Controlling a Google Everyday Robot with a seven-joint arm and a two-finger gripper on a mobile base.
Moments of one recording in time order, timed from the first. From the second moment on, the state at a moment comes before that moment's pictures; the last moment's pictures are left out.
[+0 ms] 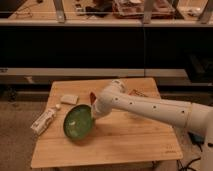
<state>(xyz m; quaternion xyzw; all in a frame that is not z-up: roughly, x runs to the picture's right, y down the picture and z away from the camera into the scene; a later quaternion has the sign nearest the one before) -0.062 0.143 0.792 -0.05 -0.31 -0.69 0.65</state>
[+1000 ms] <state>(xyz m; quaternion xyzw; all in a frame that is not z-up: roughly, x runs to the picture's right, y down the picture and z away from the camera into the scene) -0.024 0.249 0.766 -0.05 -0.37 -0.69 0.63</state>
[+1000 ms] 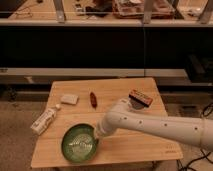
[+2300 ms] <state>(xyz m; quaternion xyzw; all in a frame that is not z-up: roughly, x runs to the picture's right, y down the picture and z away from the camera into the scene) 0.037 0.174 0.807 -0.06 -0.35 -0.56 0.75</state>
